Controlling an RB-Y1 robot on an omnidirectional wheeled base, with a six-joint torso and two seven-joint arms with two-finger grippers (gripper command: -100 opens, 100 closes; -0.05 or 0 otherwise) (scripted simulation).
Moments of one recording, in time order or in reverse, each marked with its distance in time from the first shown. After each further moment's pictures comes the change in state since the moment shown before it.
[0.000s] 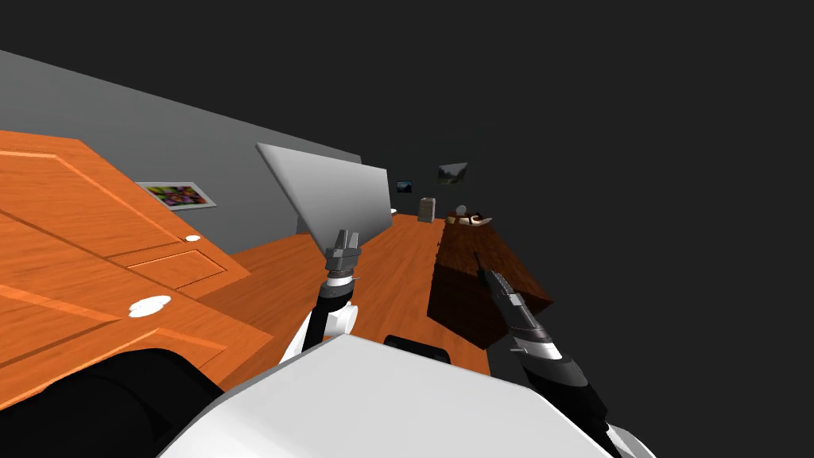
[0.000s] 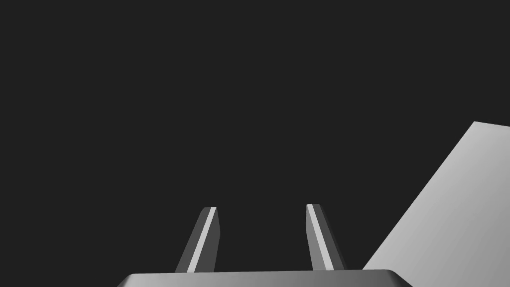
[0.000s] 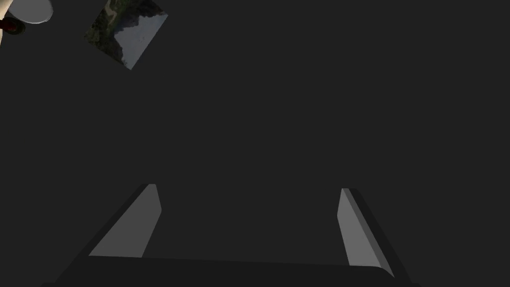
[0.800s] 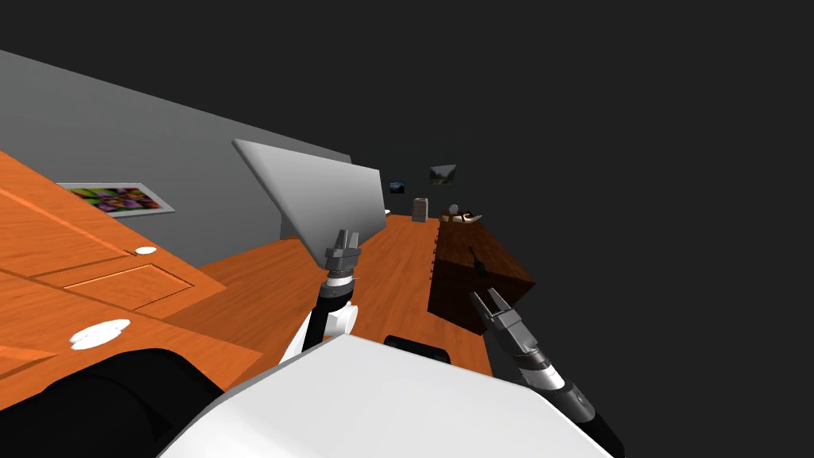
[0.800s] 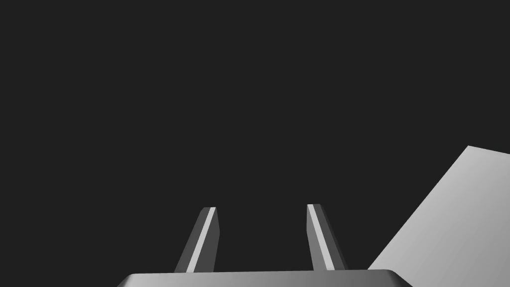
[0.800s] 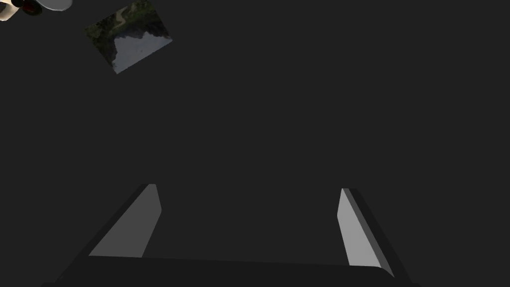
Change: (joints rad) left arm 0.000 0.000 0.000 0.000 0.000 0.000 0.000; right arm 0.104 -0.072 0.003 0.067 0.197 -0.109 0.153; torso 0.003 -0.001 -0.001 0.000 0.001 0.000
